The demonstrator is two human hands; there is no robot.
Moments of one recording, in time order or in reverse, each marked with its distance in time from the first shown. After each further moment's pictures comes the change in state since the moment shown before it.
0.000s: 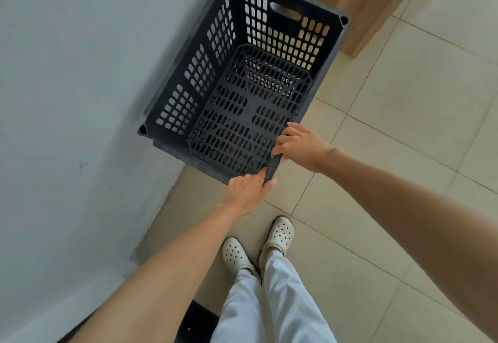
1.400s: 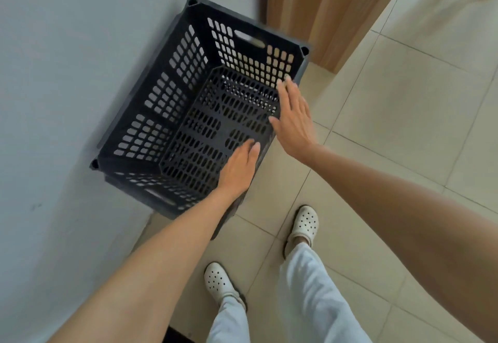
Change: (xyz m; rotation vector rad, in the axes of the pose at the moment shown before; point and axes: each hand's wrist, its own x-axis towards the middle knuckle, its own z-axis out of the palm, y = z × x) left_hand 0.114 0.049 -0.042 -0.651 0.137 -0.145; right_hand 0.026 0.099 -0.012 0.548 0.491 0.587
